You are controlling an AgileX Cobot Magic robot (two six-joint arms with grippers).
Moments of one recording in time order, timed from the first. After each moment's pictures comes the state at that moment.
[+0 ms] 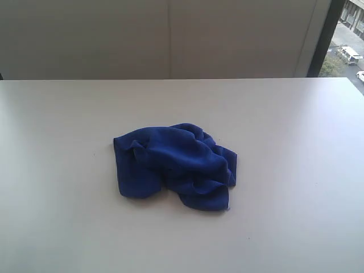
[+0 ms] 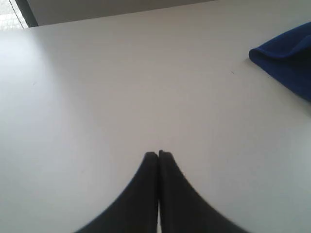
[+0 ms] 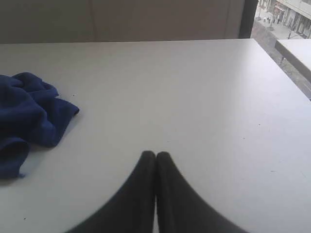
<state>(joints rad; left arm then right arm) -0.04 0.00 0.02 -0.02 0.37 0.12 -0.09 0.01 -0.01 0.00 0.33 0.05</state>
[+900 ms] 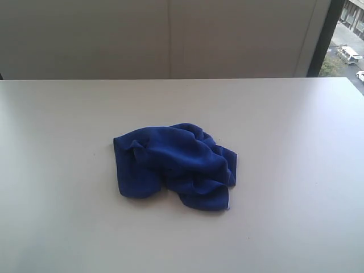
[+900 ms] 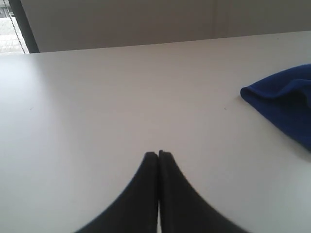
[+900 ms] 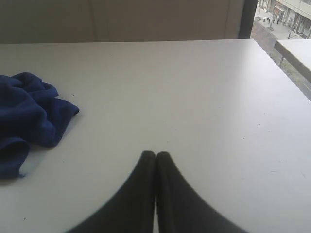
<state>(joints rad) -0.04 0.00 0.02 -0.10 0.27 0.13 -0.09 0.01 -0.01 0.00 0.33 0.05</state>
